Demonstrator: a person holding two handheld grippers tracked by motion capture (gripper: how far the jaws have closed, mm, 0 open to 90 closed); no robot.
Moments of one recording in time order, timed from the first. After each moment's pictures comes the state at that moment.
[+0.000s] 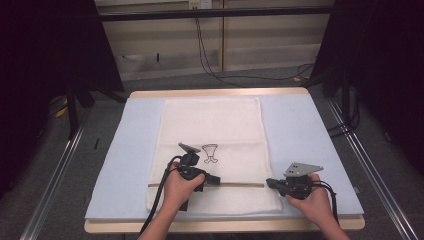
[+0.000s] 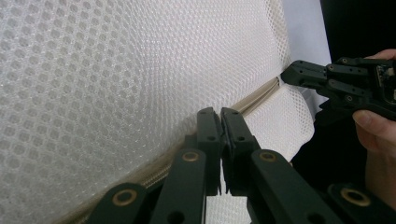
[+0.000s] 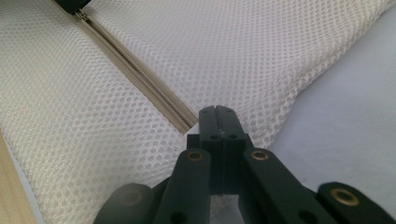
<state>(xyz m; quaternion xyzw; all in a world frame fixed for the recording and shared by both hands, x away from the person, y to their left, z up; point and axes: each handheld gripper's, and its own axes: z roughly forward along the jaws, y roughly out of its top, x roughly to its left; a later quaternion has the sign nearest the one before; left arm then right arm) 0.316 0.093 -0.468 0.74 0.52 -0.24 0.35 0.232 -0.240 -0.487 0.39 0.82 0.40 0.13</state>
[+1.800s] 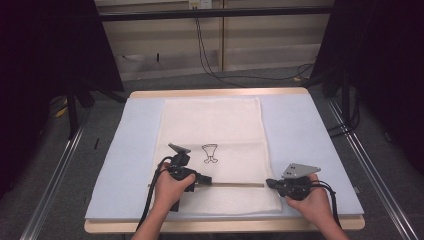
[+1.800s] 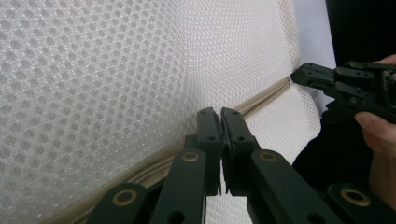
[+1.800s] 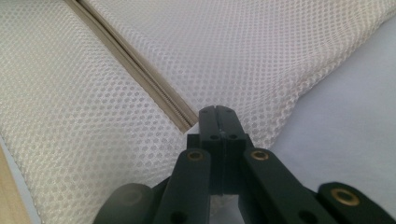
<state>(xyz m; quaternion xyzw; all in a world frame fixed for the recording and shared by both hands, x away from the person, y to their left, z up) 0.317 0.119 -0.468 0.73 0.54 -0.24 0.35 0.230 -0.236 -0.485 0.37 0.83 0.39 0.15</state>
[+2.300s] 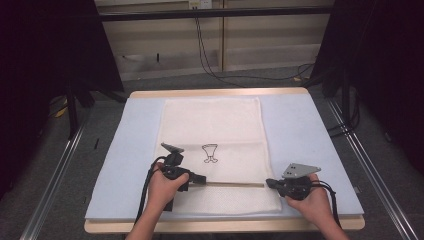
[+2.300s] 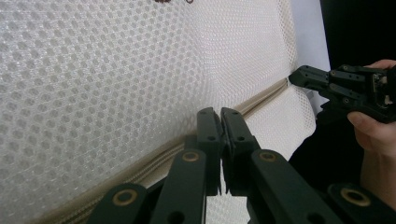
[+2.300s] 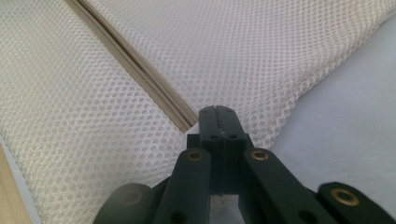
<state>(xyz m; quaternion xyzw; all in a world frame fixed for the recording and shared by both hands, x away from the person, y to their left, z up) 0.318 0.135 -0.465 0.72 0.54 -0.24 0.35 0.231 -0.236 -0.485 0.38 0.83 0.39 0.15</state>
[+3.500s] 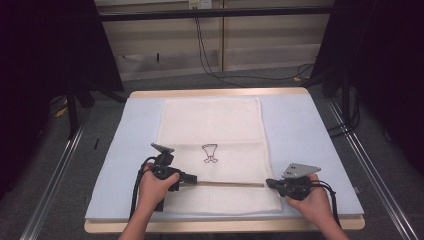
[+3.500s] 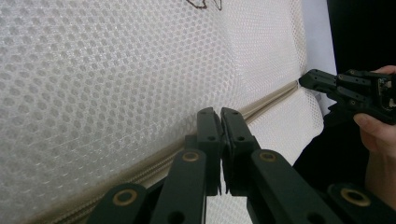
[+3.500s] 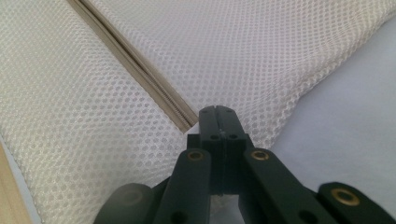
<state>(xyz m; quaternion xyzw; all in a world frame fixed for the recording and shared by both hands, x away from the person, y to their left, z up) 0.319 0.160 -0.464 0.72 0.56 -0.24 0.35 0.231 -0.236 -0.485 0.37 0.83 0.39 0.15</state>
